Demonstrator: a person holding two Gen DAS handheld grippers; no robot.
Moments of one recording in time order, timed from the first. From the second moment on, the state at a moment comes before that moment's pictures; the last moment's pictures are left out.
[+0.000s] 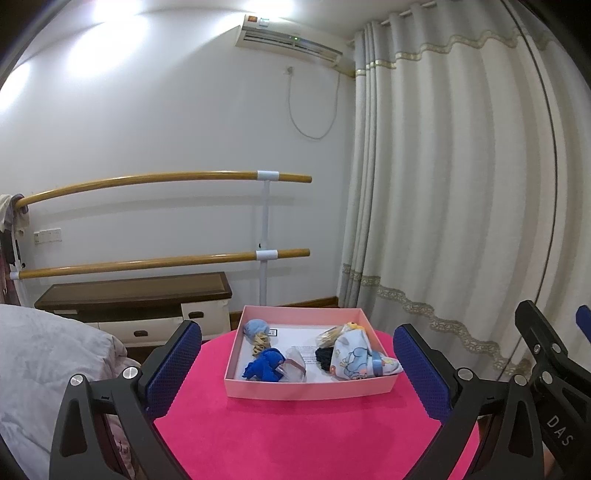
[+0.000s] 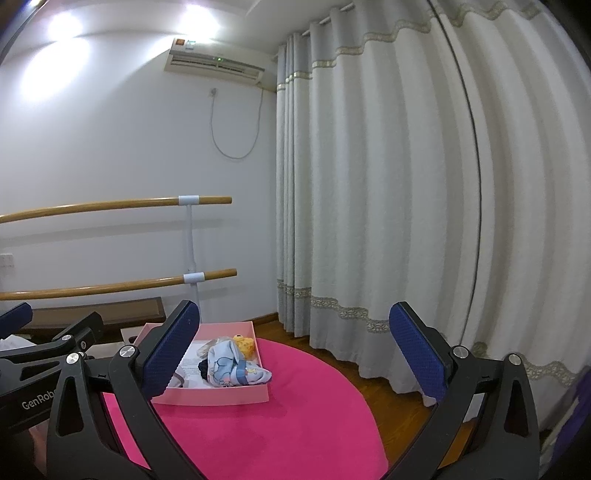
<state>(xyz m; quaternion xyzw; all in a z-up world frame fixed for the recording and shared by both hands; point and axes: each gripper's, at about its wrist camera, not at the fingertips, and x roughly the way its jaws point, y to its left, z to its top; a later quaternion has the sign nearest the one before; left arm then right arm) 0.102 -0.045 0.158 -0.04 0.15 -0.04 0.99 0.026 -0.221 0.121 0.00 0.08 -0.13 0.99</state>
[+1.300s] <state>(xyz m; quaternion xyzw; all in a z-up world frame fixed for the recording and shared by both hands) 0.104 -0.048 0.156 -0.03 0.16 -0.04 0.99 0.033 -0.229 0.122 0.01 0.09 -0.13 0.99</state>
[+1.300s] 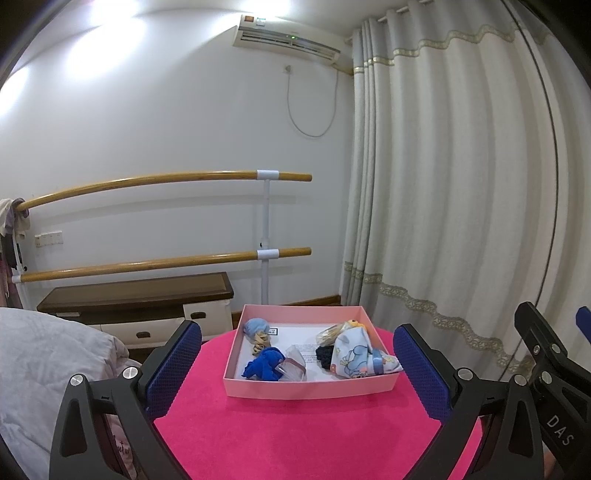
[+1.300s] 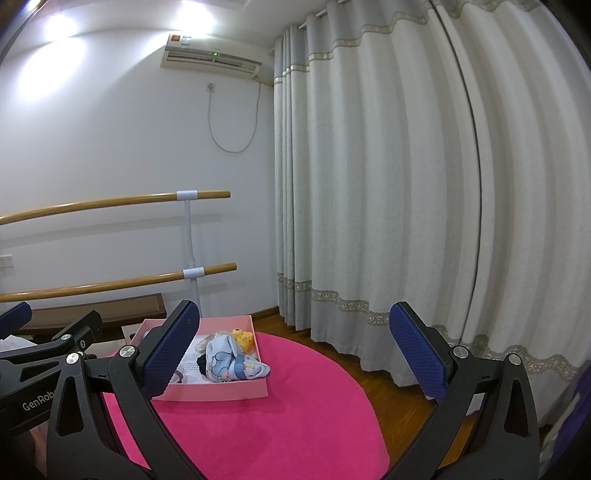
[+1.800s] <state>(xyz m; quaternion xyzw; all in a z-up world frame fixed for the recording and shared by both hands) 0.104 -0.048 0.154 -0.02 0.15 -0.04 0.99 0.032 -0.224 0.117 0.01 0.08 -0.14 0.99</state>
